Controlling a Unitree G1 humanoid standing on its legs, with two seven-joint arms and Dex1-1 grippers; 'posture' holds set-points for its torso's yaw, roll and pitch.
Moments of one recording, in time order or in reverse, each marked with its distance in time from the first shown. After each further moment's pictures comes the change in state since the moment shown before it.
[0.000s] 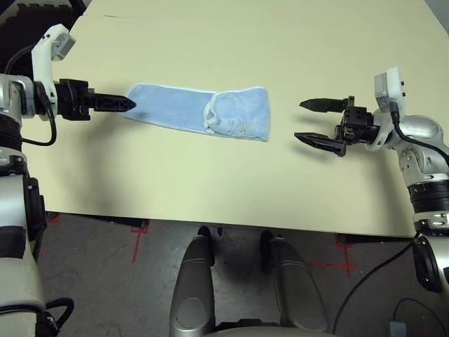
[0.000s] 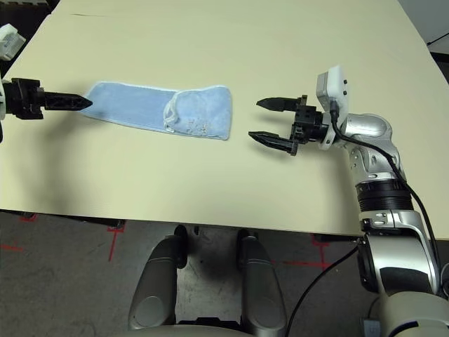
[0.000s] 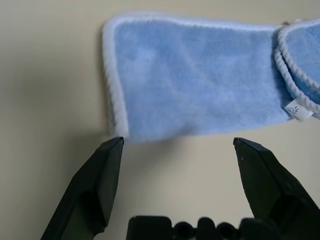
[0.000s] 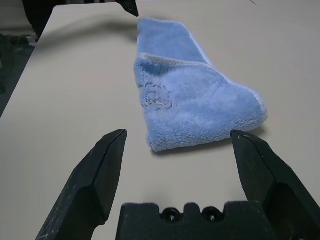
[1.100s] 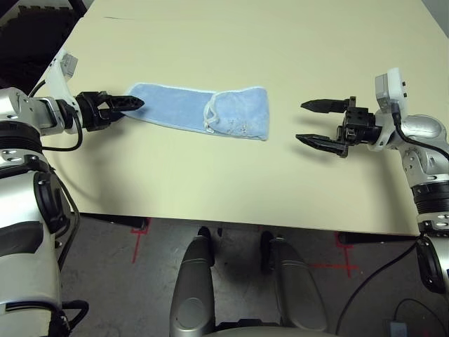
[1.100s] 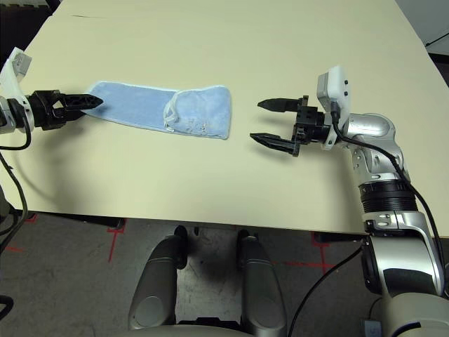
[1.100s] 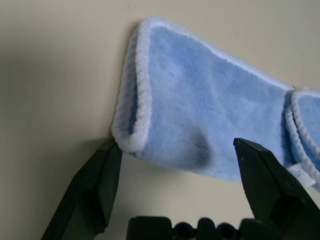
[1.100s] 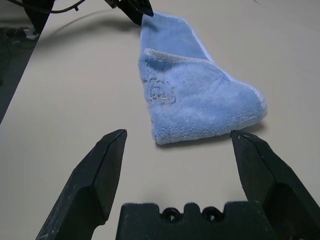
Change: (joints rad) left arm 0.007 -0.126 0.276 0.144 -0.116 0.024 0.383; right arm 0.012 -0.025 0.003 -0.027 0.001 0.006 0.000
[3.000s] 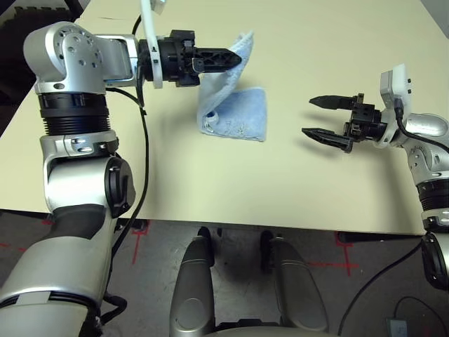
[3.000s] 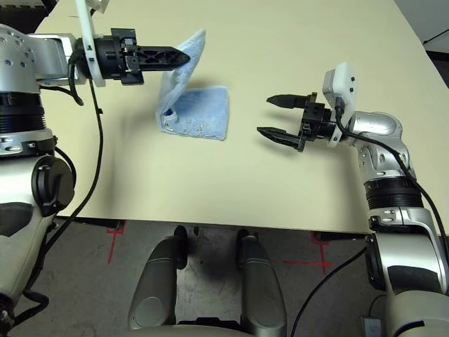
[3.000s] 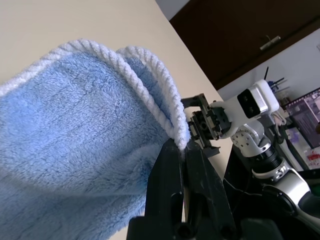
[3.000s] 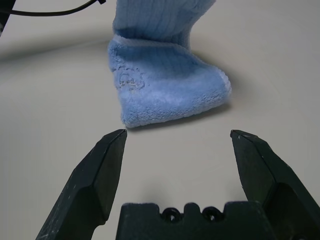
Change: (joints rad) left arm -0.096 -0.396 -0.023 -0.668 -0.387 0.406 0.092; right arm -0.022 -0.027 -0.003 0.080 -0.010 -0.035 -0.053
